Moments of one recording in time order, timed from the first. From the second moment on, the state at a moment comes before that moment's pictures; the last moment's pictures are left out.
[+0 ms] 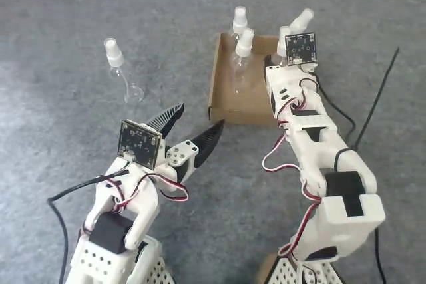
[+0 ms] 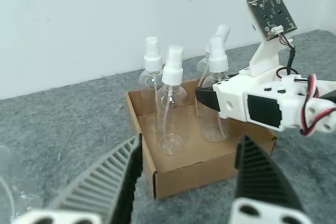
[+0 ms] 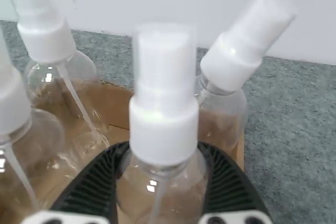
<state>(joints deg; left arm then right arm) 17.4 -88.0 77.1 40.5 4.7 -7.8 10.2 36.2 -15.4 3.6</state>
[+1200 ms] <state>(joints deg) 17.4 -87.8 77.5 39.3 4.6 -7.8 10.1 35.9 -11.0 3.6</state>
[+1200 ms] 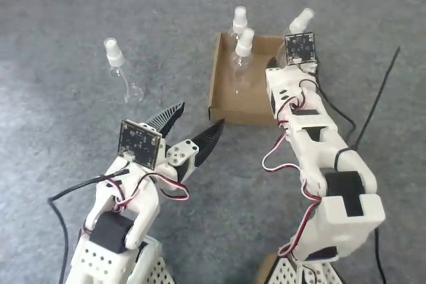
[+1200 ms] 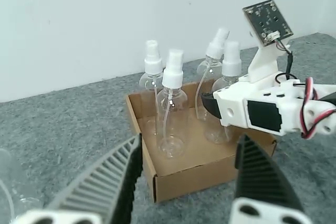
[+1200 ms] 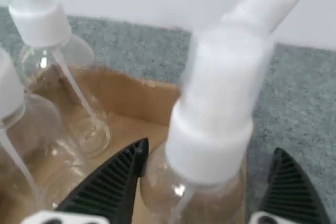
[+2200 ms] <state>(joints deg) 17.4 -87.8 77.5 39.3 4.6 -7.7 5.5 36.0 -6.9 3.6</state>
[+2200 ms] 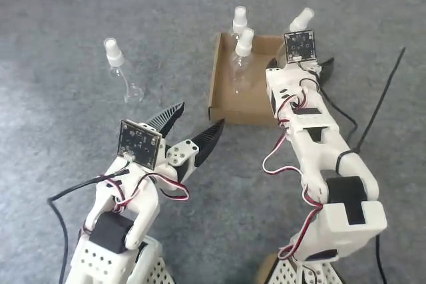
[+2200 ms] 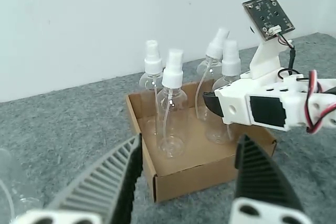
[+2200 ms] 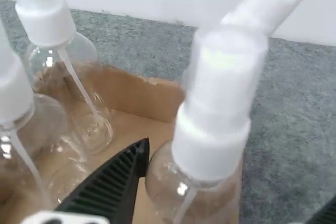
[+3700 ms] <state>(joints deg) -12.2 -83.3 49.6 61.5 -1.9 -5.7 -59.8 59.2 44.1 15.7</state>
